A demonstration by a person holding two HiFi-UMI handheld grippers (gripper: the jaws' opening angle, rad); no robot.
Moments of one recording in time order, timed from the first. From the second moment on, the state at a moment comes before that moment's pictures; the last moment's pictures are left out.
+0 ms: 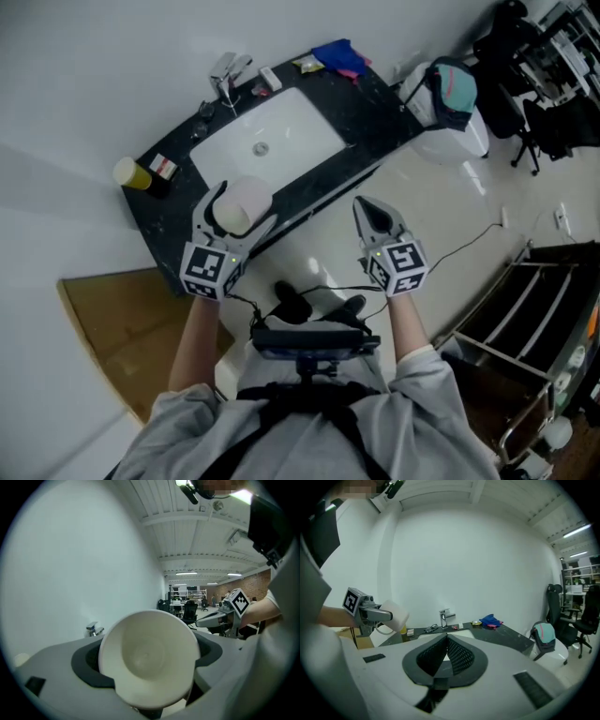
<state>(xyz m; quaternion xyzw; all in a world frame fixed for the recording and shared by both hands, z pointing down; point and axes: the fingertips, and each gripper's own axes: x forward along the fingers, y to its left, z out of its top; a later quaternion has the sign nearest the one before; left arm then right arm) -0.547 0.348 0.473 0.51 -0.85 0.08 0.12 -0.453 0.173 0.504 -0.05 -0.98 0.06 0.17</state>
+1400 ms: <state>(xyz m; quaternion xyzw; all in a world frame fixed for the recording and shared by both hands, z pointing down) -0.131 -0.184 0.445 0.85 -0.51 0.13 0.05 0.041 -0.210 0.475 0.40 -0.90 0.12 0.09</state>
